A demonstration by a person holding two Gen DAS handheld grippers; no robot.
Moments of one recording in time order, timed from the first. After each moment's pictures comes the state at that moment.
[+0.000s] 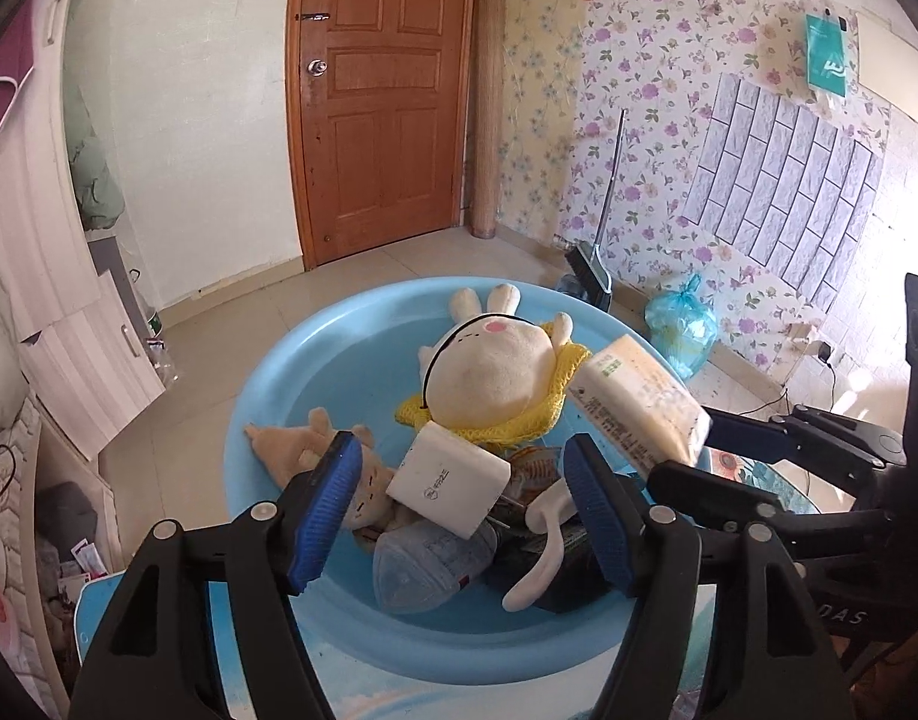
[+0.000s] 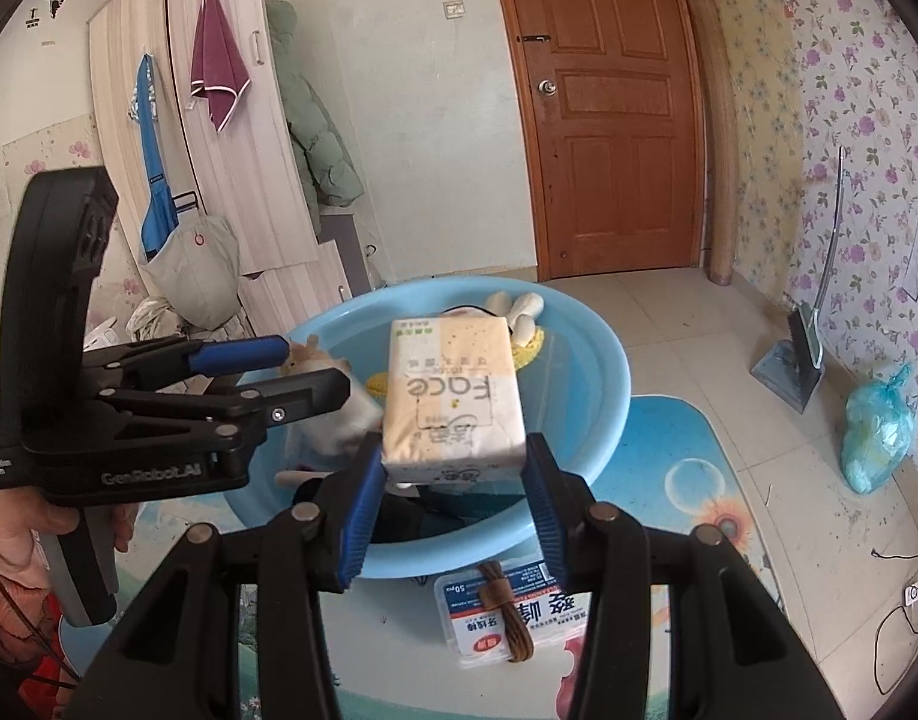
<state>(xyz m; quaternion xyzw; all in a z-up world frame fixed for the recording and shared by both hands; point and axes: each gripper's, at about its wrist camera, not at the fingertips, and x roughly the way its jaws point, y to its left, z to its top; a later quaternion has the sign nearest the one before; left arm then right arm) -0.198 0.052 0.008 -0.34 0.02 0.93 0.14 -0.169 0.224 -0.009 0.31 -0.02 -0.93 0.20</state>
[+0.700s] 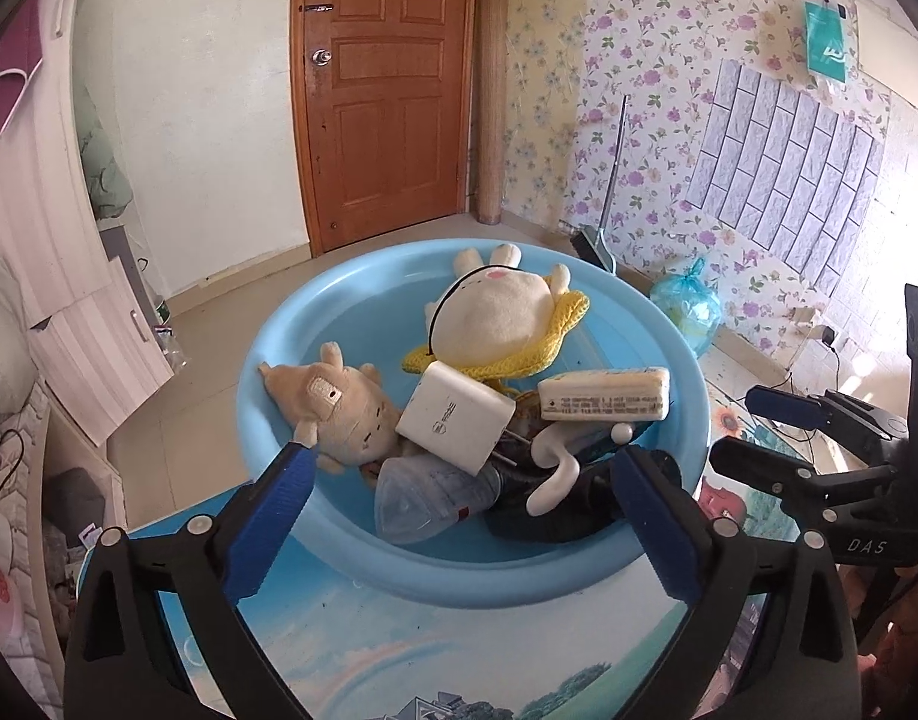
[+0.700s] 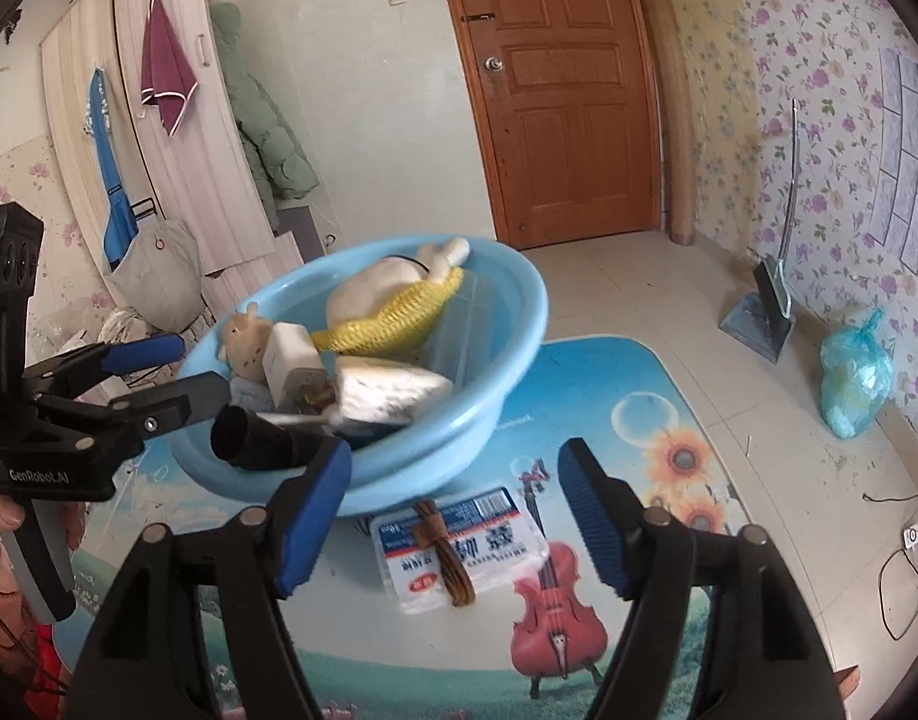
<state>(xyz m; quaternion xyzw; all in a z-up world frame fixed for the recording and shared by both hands) -0.172 0.048 -0.003 -0.35 0.02 0.93 0.13 -0.155 0.261 -0.029 0.34 -0.05 -0.93 0.15</state>
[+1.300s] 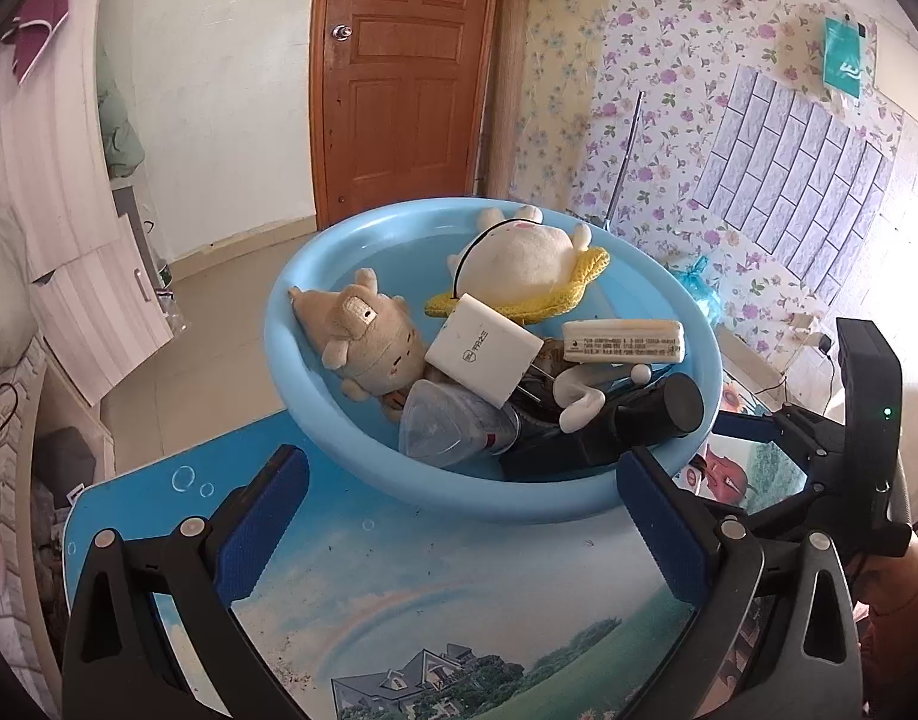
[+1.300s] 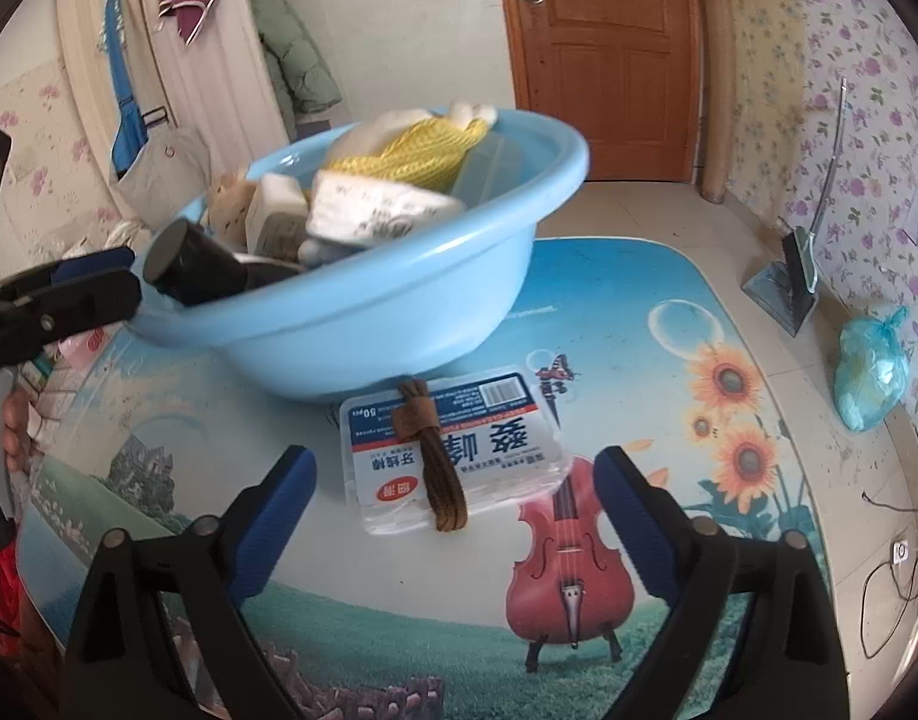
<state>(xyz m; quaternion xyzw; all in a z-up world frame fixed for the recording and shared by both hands) -0.154 0.028 -0.022 -0.37 -0.01 0.92 0.12 -0.165 0.244 -0.085 0.41 0.01 -0.89 0.19</state>
